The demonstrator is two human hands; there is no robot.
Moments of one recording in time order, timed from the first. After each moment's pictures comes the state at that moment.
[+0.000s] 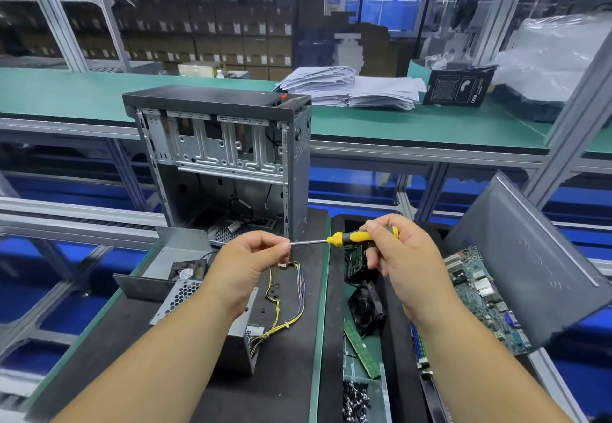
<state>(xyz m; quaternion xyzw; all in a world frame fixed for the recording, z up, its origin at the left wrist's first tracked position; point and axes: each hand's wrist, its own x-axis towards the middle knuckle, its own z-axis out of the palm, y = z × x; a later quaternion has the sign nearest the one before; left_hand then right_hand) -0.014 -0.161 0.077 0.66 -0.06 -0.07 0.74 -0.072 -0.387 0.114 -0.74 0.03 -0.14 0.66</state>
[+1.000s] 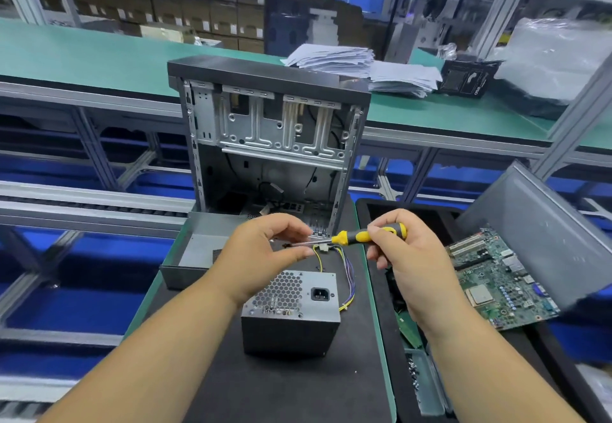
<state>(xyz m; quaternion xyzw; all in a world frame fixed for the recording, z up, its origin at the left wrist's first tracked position) 0.017 -0.016 0.077 0.77 -0.28 0.01 0.57 -0.073 -0.221 0.123 -0.76 0.08 -0.17 0.62</state>
